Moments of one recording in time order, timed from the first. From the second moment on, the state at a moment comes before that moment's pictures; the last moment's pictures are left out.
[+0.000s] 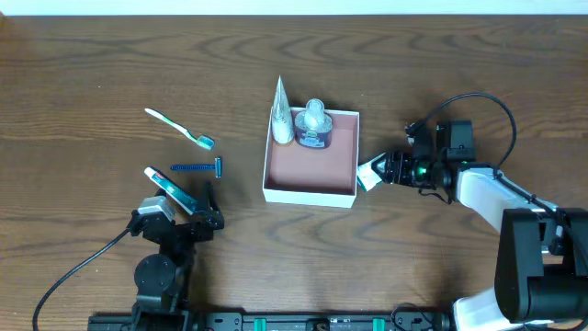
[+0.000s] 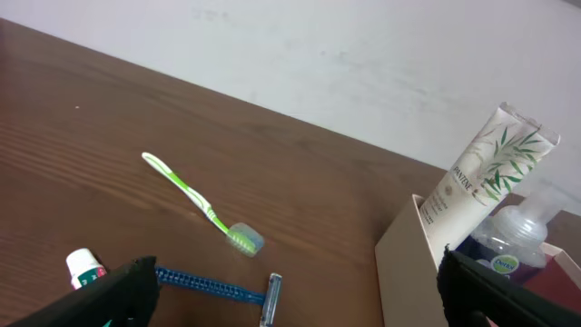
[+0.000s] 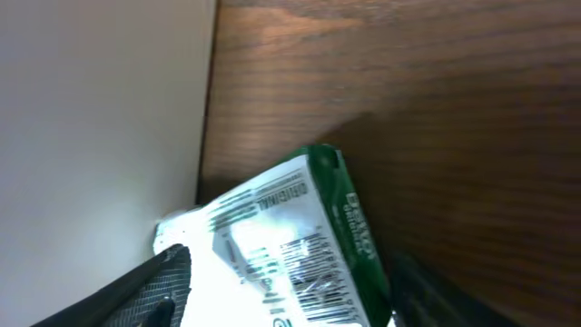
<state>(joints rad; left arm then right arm) -0.12 0.02 0.02 -0.12 -0.11 -0.37 0.03 1.69 0.75 -0.19 -0.53 0.22</state>
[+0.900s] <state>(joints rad) -0.12 0.02 0.02 -0.12 -0.11 -0.37 -0.04 1.68 0.79 -0.32 -0.44 0.23</state>
